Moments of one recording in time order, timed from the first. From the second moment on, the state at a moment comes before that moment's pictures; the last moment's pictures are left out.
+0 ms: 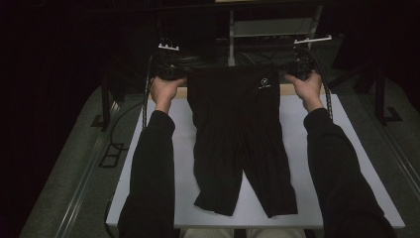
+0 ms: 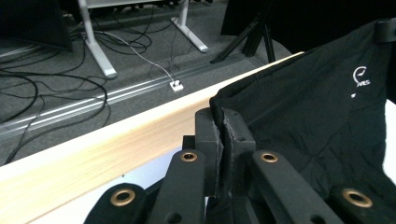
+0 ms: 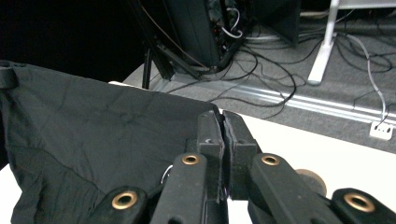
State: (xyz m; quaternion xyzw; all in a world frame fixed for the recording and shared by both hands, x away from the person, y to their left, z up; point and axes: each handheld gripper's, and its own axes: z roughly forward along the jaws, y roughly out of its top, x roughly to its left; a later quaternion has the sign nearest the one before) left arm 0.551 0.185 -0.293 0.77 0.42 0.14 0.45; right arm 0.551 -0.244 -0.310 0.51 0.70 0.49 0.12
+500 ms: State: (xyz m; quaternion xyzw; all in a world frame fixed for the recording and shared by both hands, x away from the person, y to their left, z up) left arm 0.524 0.218 -0.390 0.68 0.55 0.11 0.48; right arm 0.531 -0.253 -0.391 0.59 0.67 0.44 0.10
